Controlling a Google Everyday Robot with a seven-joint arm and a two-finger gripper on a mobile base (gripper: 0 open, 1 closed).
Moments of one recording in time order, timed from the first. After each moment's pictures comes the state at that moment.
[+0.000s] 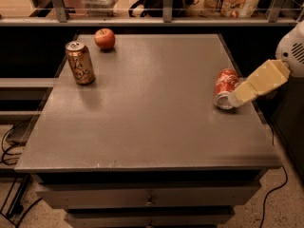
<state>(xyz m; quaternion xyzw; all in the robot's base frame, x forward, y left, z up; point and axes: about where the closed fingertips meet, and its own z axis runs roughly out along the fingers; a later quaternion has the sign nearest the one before) 0.480 -0.225 0.954 -0.31 0.92 0.04 0.22</state>
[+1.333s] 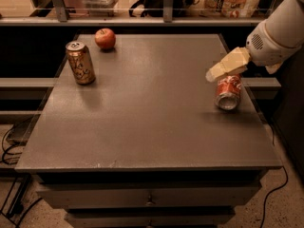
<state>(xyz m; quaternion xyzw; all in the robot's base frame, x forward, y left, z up) 0.572 -0.229 0.908 -0.14 0.97 0.07 0.19</state>
